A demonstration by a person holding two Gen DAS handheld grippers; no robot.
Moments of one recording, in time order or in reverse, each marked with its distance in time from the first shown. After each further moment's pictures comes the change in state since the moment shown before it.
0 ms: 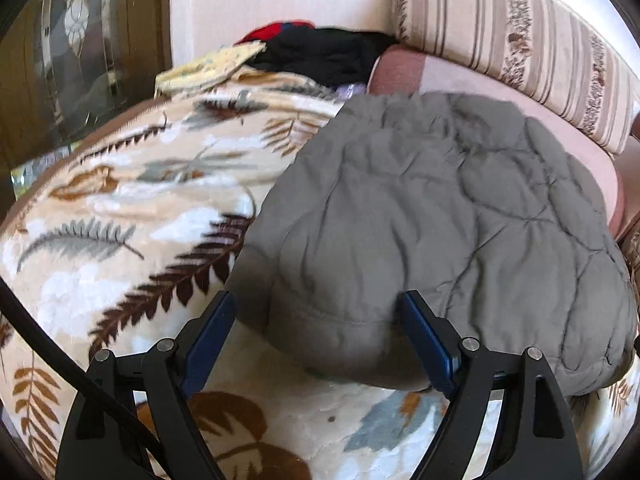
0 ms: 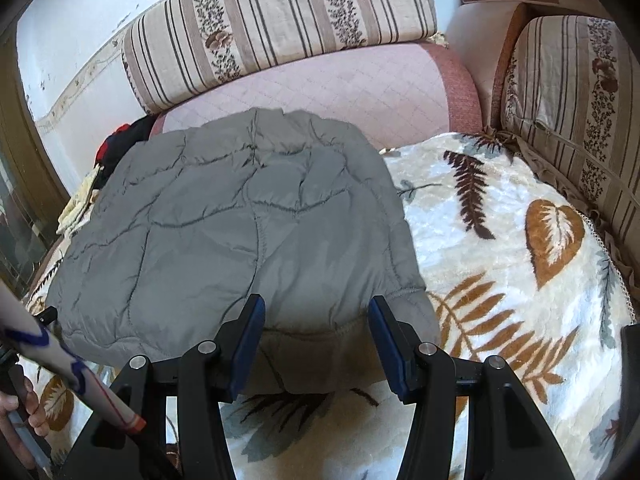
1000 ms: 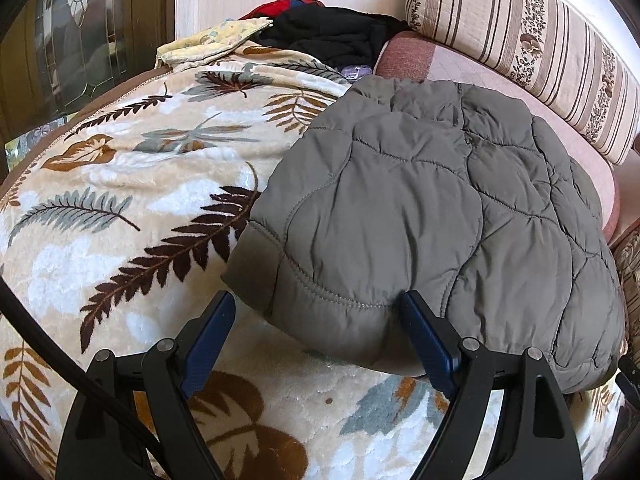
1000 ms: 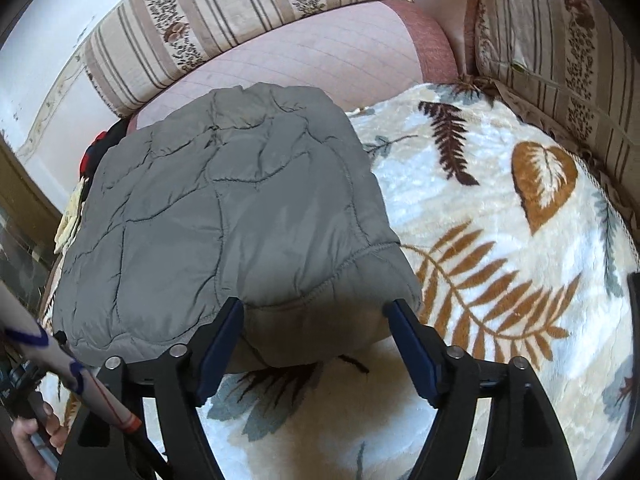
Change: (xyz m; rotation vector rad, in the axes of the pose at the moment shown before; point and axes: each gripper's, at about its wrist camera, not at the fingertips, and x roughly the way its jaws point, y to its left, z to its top) left arm 0.000 0.007 -0.002 -0.044 0.066 -0.032; right arm 0.002 -0.026 -0.005 0.164 0.114 0.001
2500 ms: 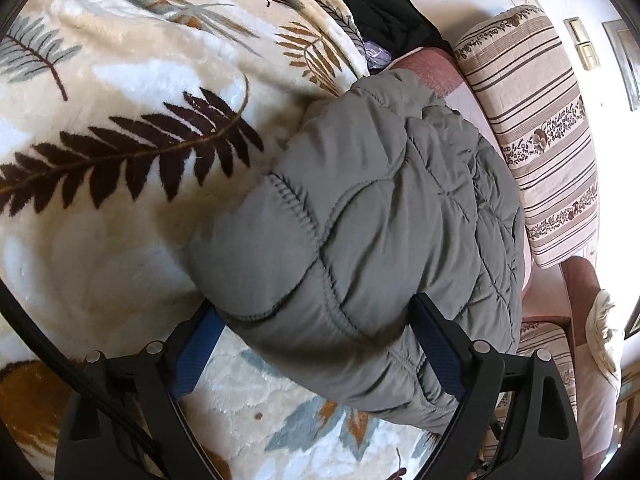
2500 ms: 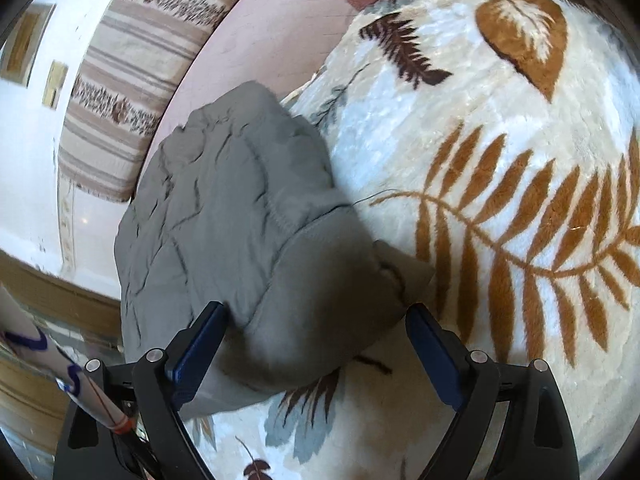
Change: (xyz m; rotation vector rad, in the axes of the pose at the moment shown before) left arm 0.054 0.056 0.002 -0.440 0.177 -0.421; right arm 0.048 -0.069 -0.011 0.454 0.058 0.282
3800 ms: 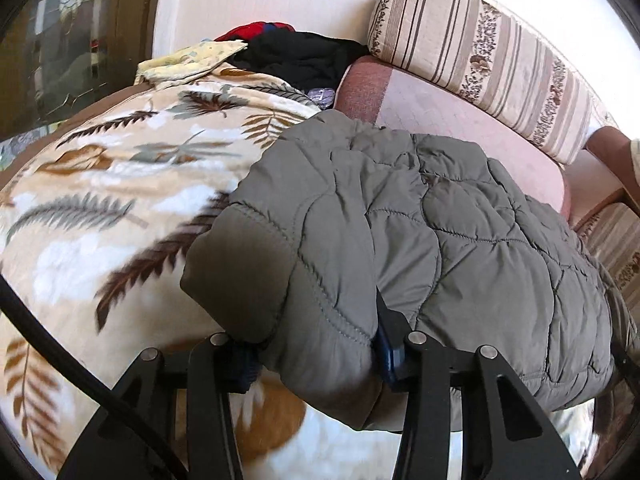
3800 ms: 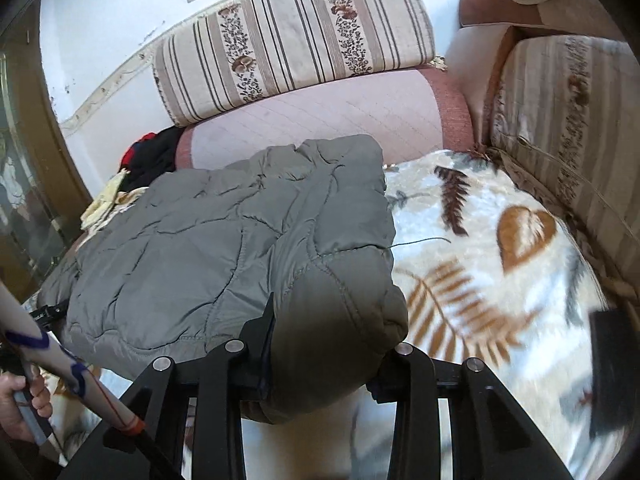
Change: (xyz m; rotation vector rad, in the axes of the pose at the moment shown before) left arm -0.086 -0.063 -0.073 0.497 -0.199 0.261; right arm -0.108 0.103 -0.085 -0.653 -0.193 -0.206
